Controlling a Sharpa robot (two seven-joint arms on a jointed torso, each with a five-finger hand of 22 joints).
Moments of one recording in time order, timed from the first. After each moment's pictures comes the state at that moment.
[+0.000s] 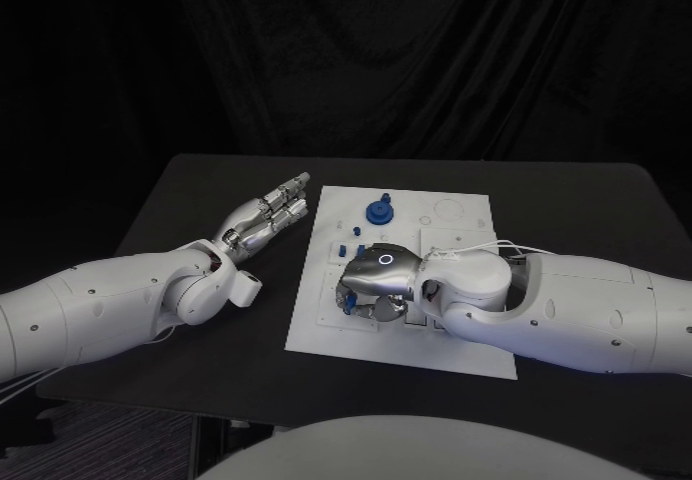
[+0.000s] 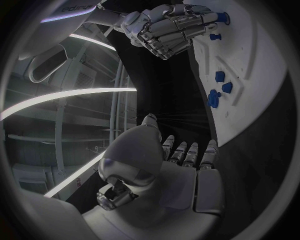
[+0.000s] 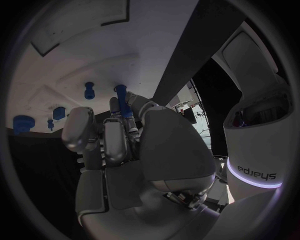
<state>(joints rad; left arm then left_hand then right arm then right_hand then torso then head) 1.10 -0.88 -0.21 1.36 -0.28 -0.08 0.68 1.28 0.27 -0.29 0.29 0.38 0.16 -0.10 0.02 0.02 0.01 0.05 0.00 0.00 0.00 0.10 0.01 0.00 0.16 0.01 0.24 0.01 0.06 1.21 -0.60 -0.25 1.63 -1.82 -0.18 0.01 1.48 -0.08 0.42 0.00 0.19 1.02 0.14 0.18 0.29 1.07 0.09 0.35 0.12 1.45 -0.01 1.33 1.14 0.09 1.41 0.10 1.12 1.31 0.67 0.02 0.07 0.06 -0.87</state>
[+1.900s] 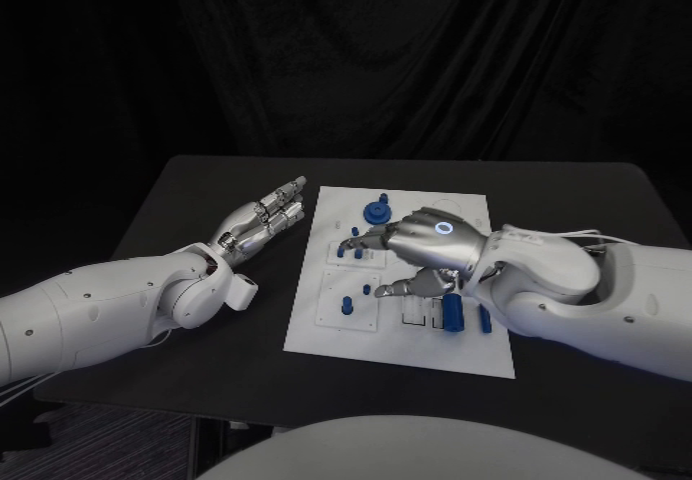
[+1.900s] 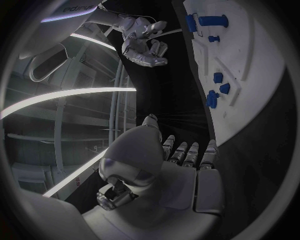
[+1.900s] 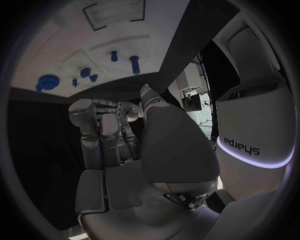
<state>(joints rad) 1.09 -0.89 -0.21 1.36 -0.28 -0.07 0.68 1.28 0.27 -0.29 0.29 0.39 0.16 -0.09 0.02 0.02 0.00 0.06 0.00 0.00 0.00 0.11 0.01 0.00 0.16 0.02 0.24 0.01 0.06 1.30 -0.84 -0.24 1.83 -1.77 -0.40 0.01 1.46 -0.19 0.14 0.29 0.13 0.55 0.11 0.06 0.13 0.63 0.15 0.38 0.11 1.34 0.04 1.27 1.02 0.11 1.31 0.14 0.89 1.31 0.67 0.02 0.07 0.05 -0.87</state>
